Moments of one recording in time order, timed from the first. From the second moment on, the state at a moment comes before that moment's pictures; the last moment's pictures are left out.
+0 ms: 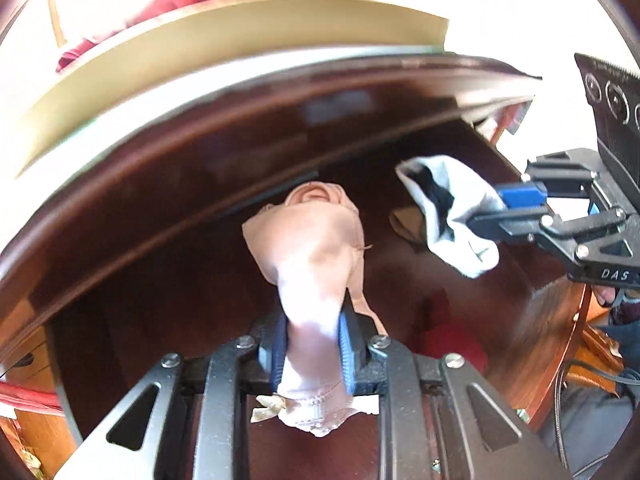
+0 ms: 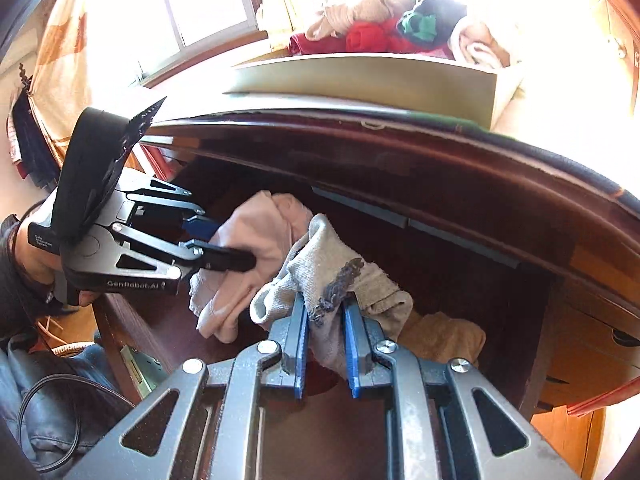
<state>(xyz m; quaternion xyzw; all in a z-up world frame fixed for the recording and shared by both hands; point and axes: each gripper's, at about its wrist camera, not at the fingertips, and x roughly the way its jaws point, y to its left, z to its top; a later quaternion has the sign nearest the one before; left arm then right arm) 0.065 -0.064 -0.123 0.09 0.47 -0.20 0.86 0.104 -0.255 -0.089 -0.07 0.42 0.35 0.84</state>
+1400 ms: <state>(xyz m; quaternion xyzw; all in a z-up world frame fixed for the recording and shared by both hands) 0.033 -0.033 -0.075 0.08 0.33 -0.16 0.93 0.061 -0.293 -0.055 -0.05 0.27 0.36 0.89</state>
